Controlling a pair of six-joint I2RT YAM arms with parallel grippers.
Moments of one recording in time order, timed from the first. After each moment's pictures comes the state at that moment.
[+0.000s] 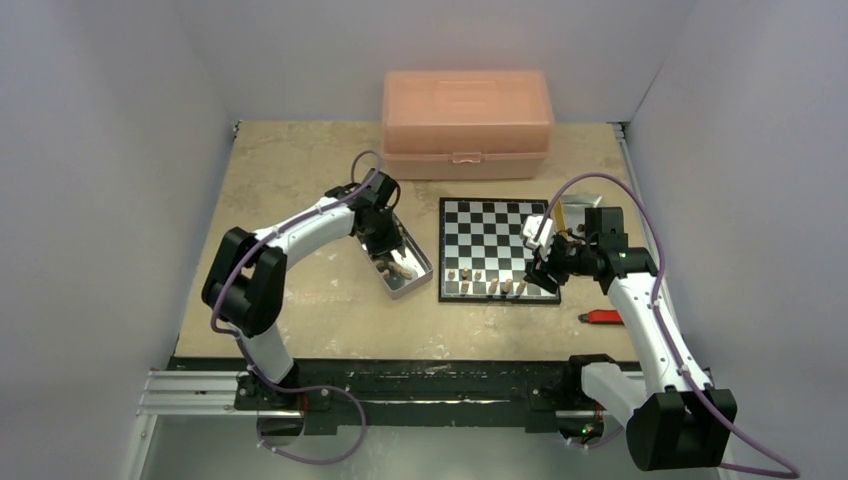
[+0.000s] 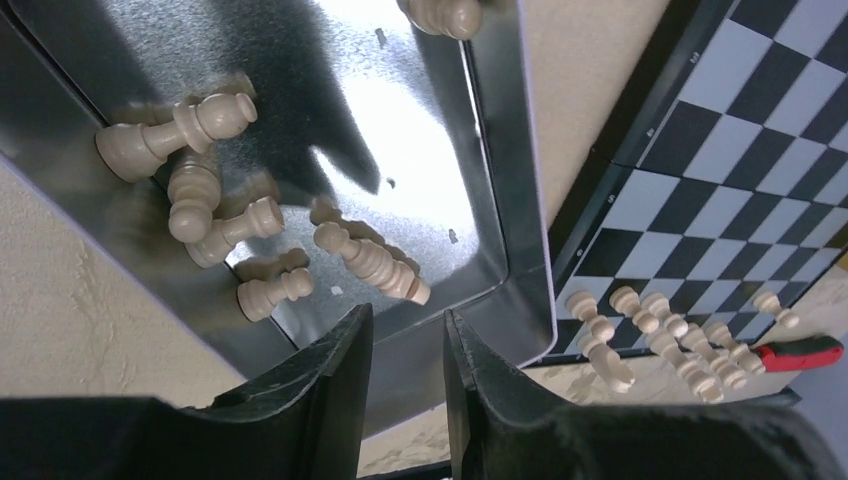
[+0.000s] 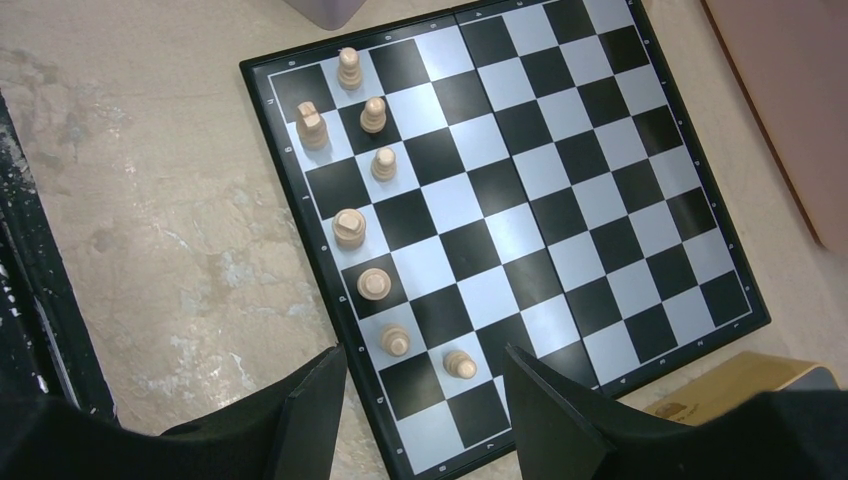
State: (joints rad) left arm -0.53 1.73 1.24 -0.67 0.10 -0.87; right arm 0.04 1.00 0.81 -0.79 -0.67 -0.99
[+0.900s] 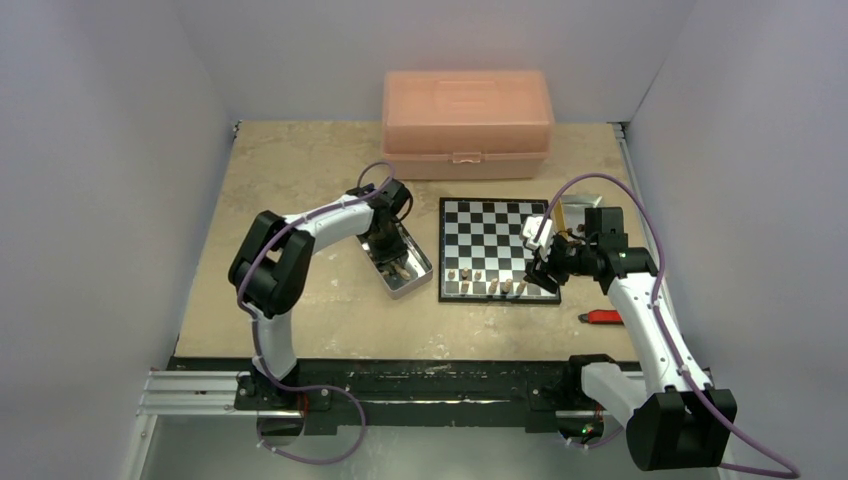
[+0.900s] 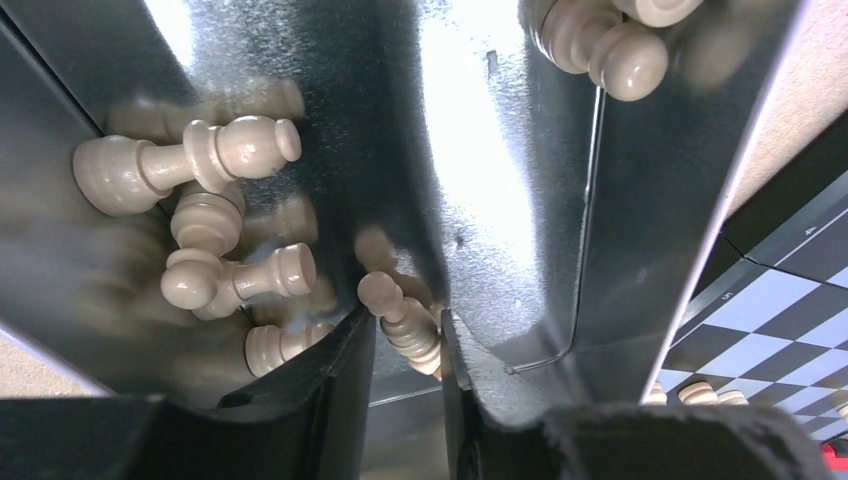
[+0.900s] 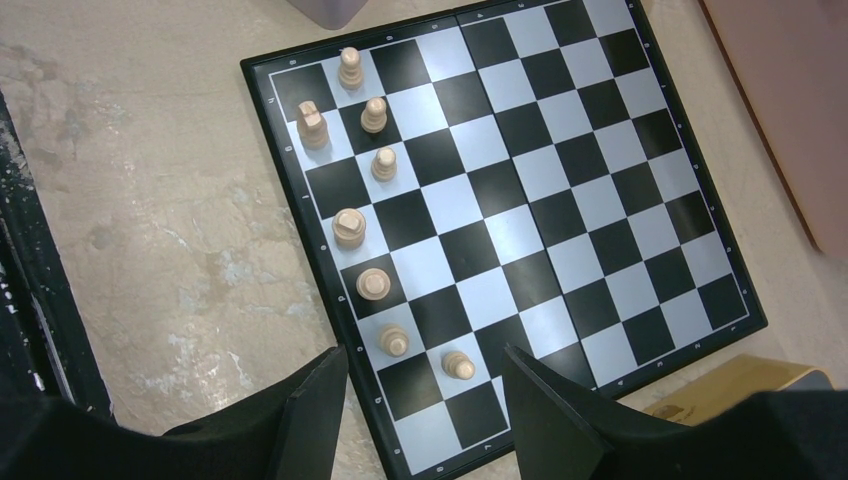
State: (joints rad) left arm -0.56 1.91 1.30 -0.75 0.03 -0.98; right arm 0.04 1.00 0.81 -0.79 -0.68 -1.01
